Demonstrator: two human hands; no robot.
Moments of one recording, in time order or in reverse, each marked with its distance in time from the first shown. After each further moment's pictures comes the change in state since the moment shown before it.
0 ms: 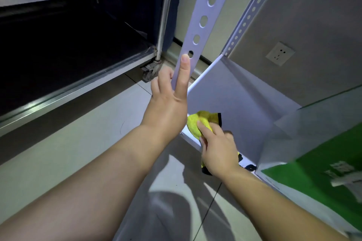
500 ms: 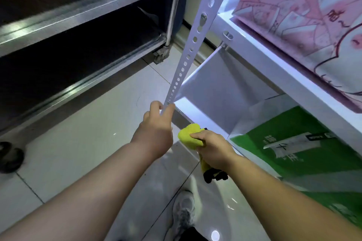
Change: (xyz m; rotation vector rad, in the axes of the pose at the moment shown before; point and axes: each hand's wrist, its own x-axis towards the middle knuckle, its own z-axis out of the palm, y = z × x) left_hand -0.073 0.041 -0.146 -0.169 -0.536 -0.280; right_hand -0.081 -0.040 -0.151 0.398 -0.616 0.100
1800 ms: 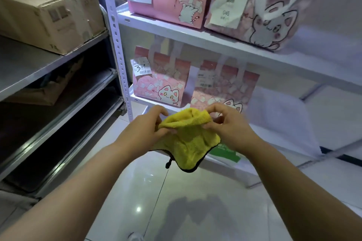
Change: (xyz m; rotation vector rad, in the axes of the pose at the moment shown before) left_hand -0.305 0.276 -0.279 -0.199 -0.080 0.467; right_hand -0.520 -0.139 -0.225 0.416 0.625 -0.202
